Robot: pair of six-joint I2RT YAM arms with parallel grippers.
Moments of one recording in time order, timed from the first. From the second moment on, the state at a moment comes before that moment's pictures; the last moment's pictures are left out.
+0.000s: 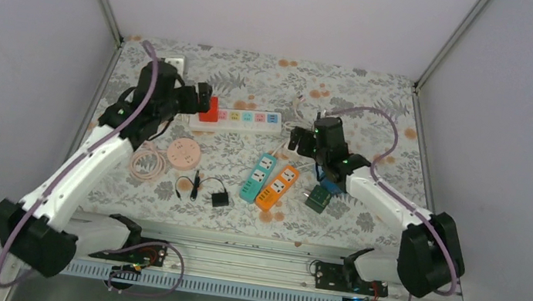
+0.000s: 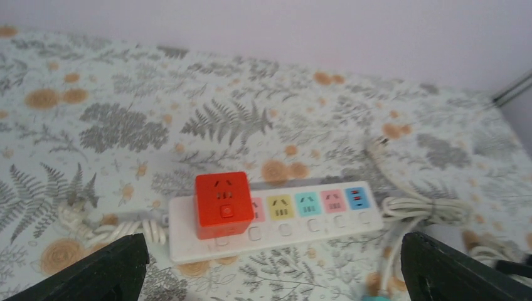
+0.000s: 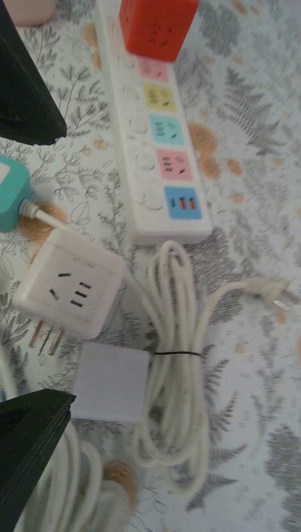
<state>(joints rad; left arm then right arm) -0.37 1.20 1.16 -0.54 -0.12 -0.40 0.53 1.32 0.83 -0.17 0.17 0.52</state>
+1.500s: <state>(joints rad) -0.38 0.94 0.85 -0.20 0.06 -0.37 0.59 1.78 1.11 -0.39 0.34 0.76</state>
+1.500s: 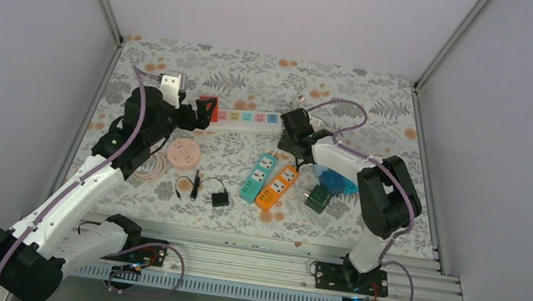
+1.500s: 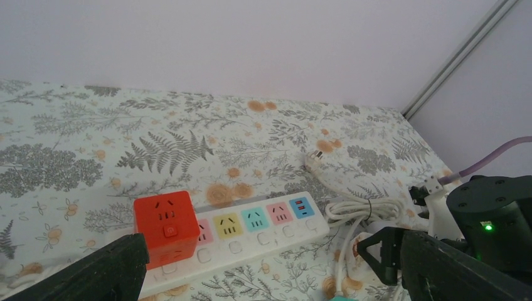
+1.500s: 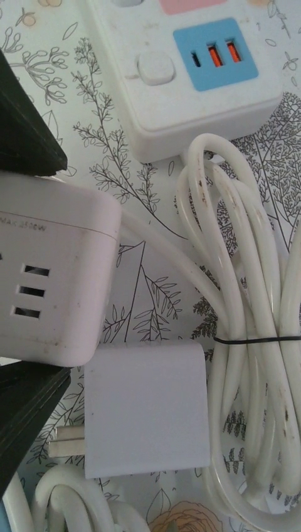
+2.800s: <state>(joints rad) -0.59 1.28 0.92 -0.15 0.47 0.20 0.49 1.50 1.08 -0.34 -0.84 0.33</state>
